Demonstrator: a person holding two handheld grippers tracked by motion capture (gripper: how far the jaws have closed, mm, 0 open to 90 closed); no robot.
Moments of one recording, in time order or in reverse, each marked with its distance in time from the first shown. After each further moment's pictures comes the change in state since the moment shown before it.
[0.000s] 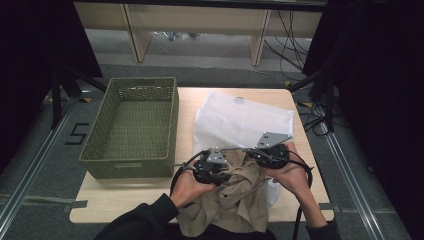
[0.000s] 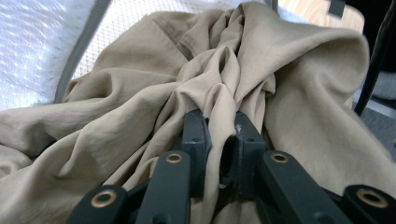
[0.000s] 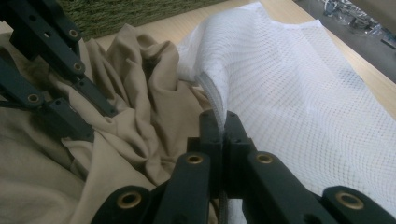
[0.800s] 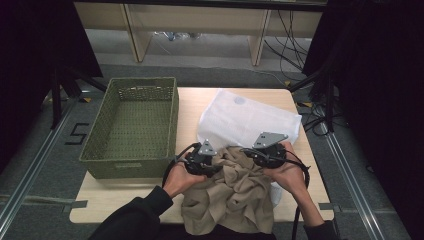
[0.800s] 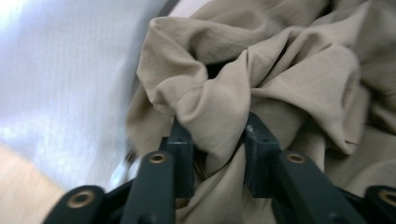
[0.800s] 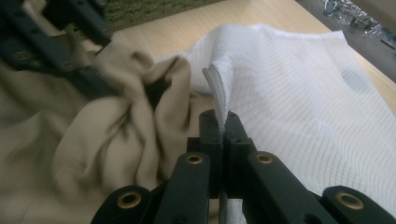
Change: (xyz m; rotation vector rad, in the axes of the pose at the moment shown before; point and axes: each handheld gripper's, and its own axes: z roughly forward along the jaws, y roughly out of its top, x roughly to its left) left arm 0.020 0.001 -0.009 -0.004 0.065 0.065; right arm 0.001 0.003 0.007 0.001 -0.008 -0.001
